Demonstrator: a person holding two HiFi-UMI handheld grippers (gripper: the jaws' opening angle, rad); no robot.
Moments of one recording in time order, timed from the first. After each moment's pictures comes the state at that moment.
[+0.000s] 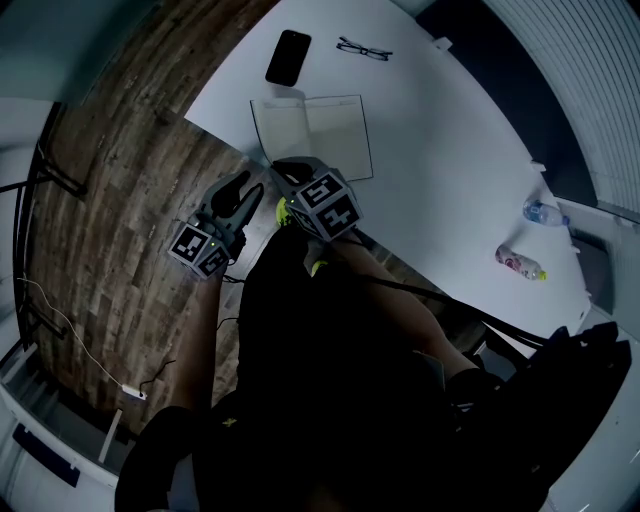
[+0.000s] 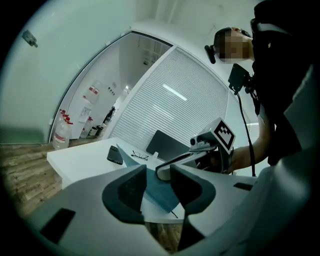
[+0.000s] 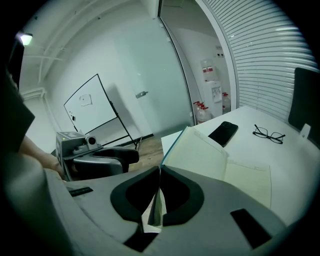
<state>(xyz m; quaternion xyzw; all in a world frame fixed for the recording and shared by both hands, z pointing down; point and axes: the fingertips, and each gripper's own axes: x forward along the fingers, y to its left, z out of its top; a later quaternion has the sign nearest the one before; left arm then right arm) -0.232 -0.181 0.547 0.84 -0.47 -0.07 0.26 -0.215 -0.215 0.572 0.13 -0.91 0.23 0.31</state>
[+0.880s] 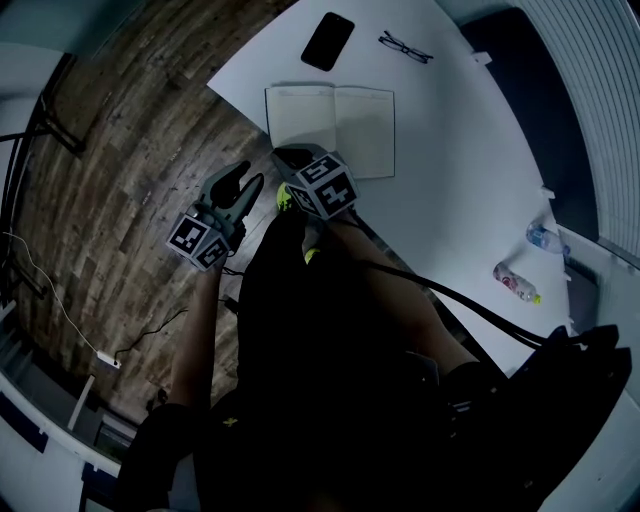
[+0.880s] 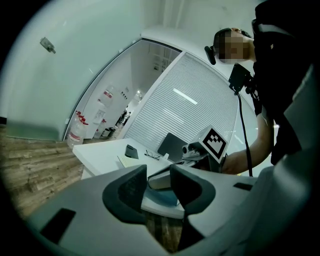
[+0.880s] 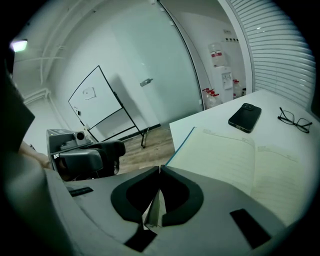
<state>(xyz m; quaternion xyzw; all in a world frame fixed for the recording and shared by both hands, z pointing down) -0.271 -0.151 0.571 0.80 -0.53 -0.09 0.27 -0.258 -0.192 0.627 0.07 -0.90 0.25 0.35</state>
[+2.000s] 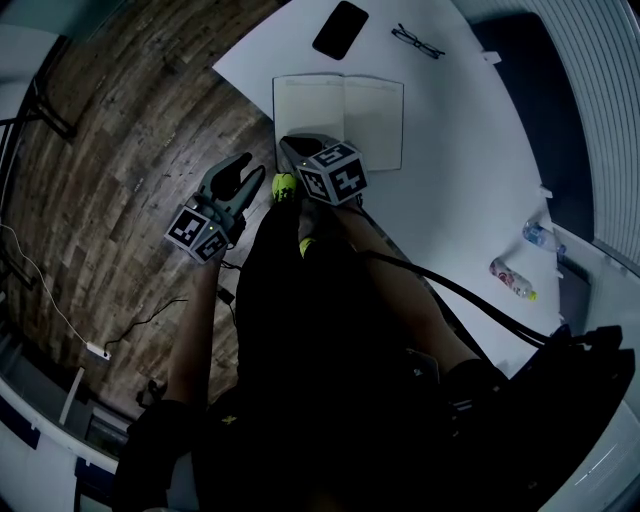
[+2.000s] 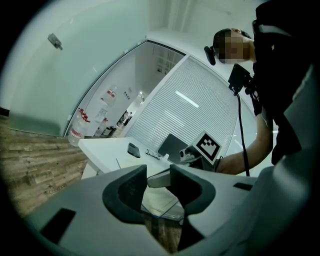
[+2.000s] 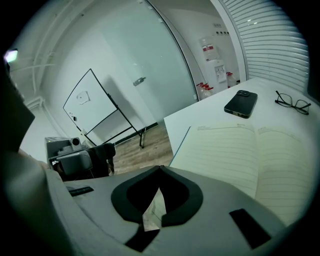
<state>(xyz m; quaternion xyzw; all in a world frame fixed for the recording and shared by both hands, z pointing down) -0.279 -0.139 0.586 0.80 -0.52 -0.11 0.28 -0.256 -0.194 0.650 0.09 -0.88 0.29 0.36</state>
